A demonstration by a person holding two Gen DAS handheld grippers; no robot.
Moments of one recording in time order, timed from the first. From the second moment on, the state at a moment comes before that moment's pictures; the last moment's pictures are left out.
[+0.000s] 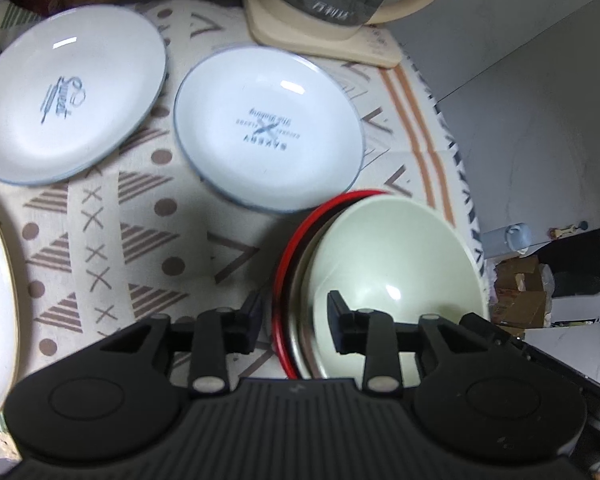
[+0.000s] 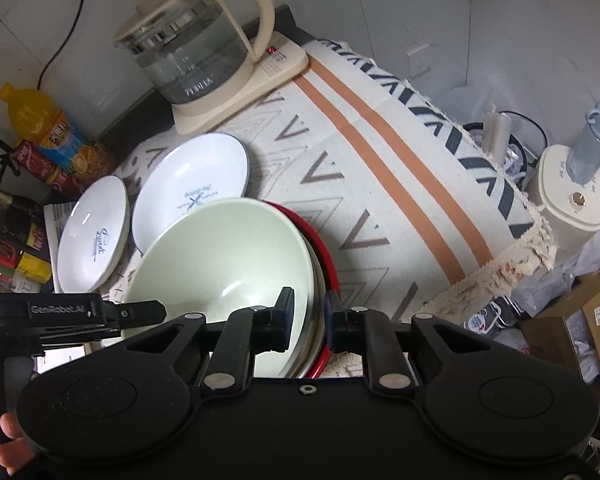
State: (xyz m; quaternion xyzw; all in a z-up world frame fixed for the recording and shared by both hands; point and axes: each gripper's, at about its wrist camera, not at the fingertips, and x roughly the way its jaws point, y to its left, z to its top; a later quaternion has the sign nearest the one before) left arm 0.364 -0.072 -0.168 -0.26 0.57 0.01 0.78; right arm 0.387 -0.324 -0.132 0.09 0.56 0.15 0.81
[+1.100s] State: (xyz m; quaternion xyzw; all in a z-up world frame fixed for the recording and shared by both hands) left arm 0.316 -0.036 -0.102 -0.23 0.47 0.06 0.85; right arm 0.403 -0.297 -0.077 0.03 0.47 0.30 0.83
